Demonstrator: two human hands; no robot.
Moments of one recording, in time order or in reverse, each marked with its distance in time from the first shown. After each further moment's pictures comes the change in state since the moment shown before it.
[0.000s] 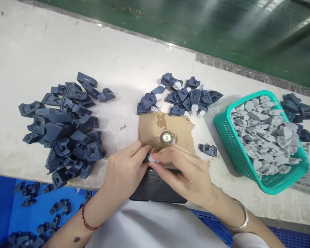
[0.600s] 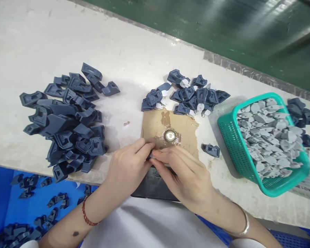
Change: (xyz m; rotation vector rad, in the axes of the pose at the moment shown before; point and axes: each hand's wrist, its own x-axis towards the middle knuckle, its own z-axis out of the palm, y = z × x) left_hand -0.004 -0.001 0.001 -0.078 -0.026 -0.034; right_hand 0.002 -0.014 0.003 -0.279 -0.057 -0.026
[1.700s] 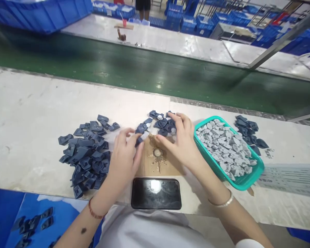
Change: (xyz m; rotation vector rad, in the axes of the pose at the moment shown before) left_hand 0.045 -0.012 -0.019 0.053 0.131 -0.049; right_hand 0.045 0.055 -0.027 -0.238 0.190 0.443
